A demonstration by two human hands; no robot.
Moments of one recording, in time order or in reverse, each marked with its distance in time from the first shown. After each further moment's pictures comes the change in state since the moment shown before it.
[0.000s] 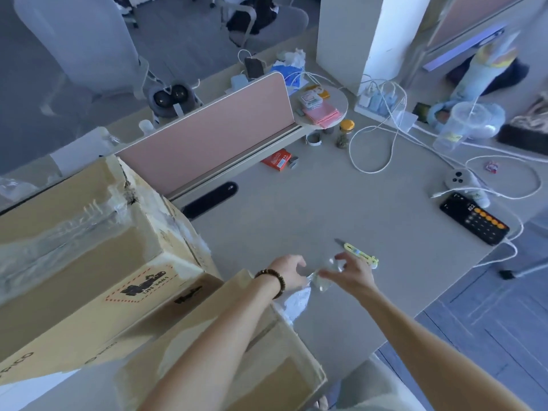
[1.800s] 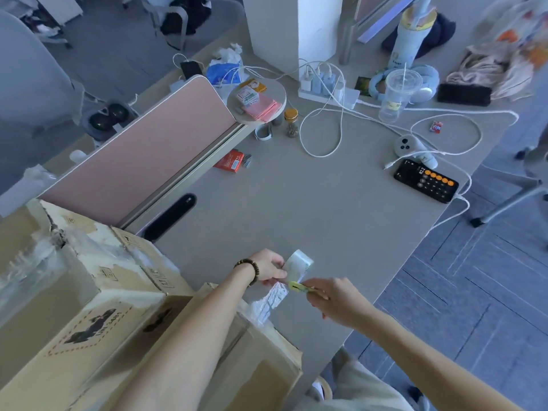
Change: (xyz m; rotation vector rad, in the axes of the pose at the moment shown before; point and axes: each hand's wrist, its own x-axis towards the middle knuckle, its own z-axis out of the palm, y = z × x) left_hand 0.065 0.011 0.010 -0.097 -0.210 0.076; right_hand -0.096 0.005 -0.051 -0.085 -0.288 -0.246
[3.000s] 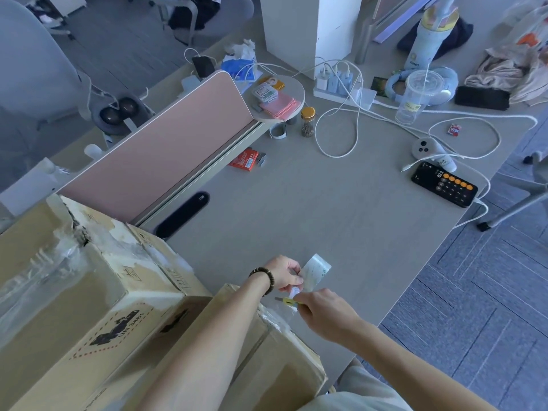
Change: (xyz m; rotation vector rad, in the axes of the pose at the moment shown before) left_hand -0.003 -0.021 0.005 -0.094 -0.049 0.108; right_hand 0.022 -0.044 0.054 -0.368 -0.029 -0.070
